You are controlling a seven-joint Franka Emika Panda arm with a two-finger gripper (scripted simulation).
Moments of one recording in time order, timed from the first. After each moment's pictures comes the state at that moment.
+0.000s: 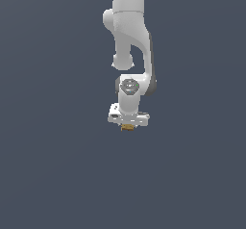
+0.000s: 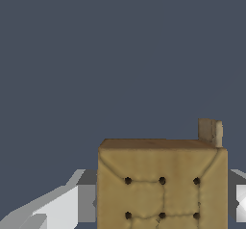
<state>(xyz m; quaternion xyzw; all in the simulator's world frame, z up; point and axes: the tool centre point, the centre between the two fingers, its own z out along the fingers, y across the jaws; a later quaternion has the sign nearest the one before) -0.036 0.025 0.012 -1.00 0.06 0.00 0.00</state>
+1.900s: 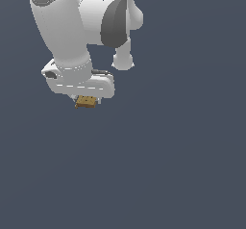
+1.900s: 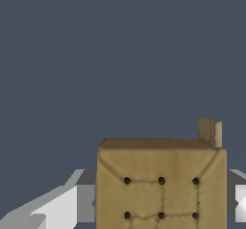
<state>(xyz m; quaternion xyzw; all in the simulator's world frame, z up) 0.011 -0.128 0.272 -1.00 0.06 0.00 0.00</state>
